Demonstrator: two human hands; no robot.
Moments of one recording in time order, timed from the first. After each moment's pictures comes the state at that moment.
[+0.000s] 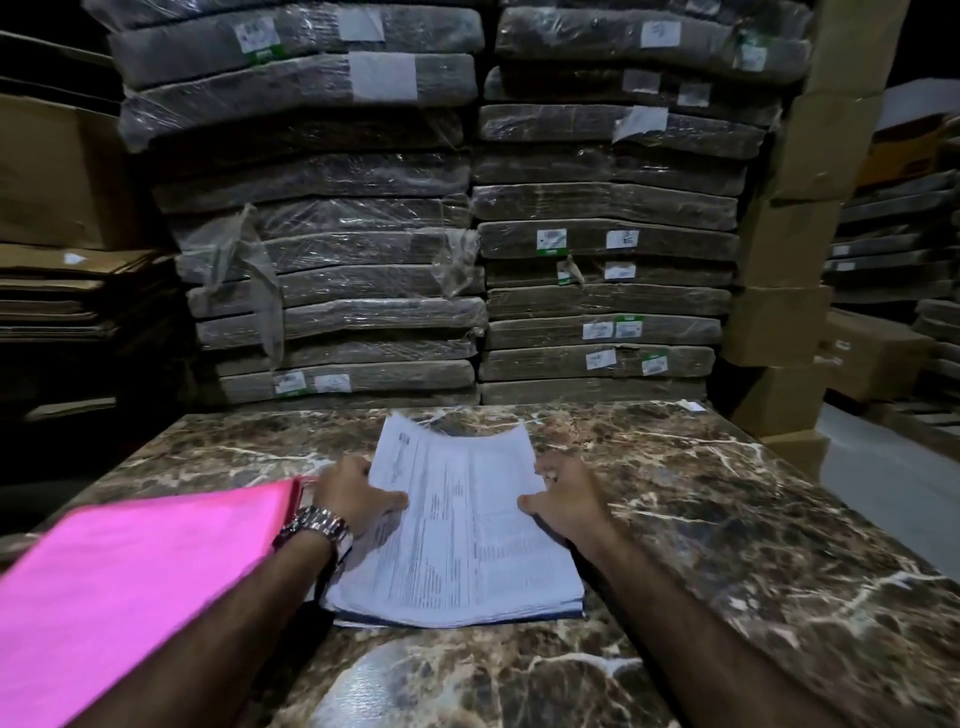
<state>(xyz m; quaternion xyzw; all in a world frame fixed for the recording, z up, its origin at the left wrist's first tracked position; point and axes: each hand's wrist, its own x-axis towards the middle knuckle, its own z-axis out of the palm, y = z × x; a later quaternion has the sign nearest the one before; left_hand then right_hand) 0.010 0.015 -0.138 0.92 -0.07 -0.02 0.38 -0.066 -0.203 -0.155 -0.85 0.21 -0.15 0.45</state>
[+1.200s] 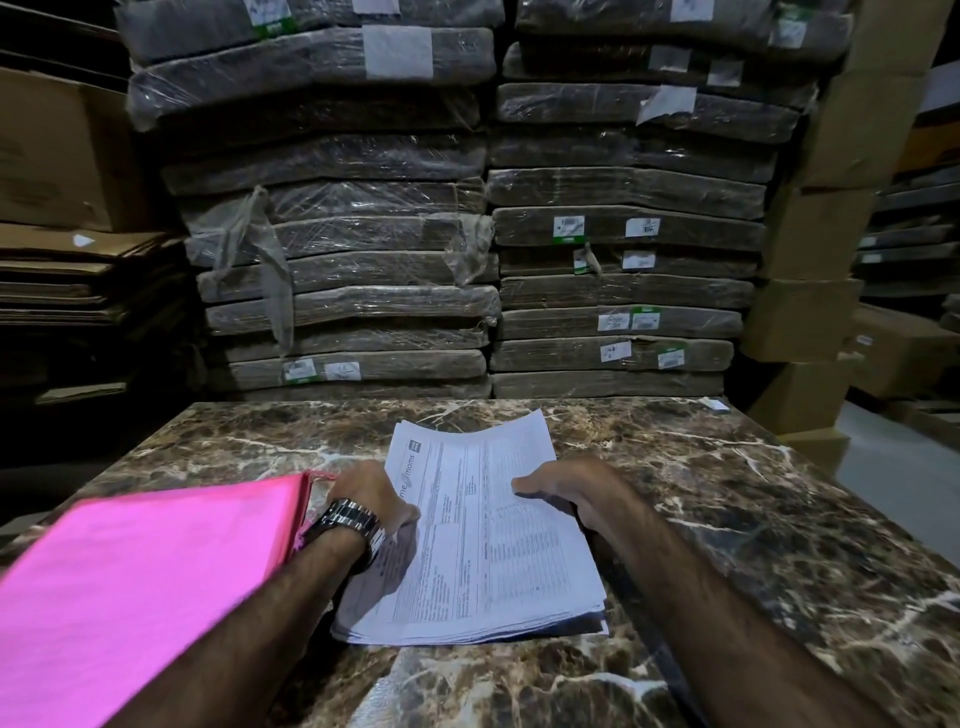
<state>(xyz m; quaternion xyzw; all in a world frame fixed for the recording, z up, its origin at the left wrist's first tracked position) 0.007 0.004 -0.130 0.98 -0.05 0.00 0.20 -0.047 -0.193 -0.117 -0.76 0.31 0.05 0.57</state>
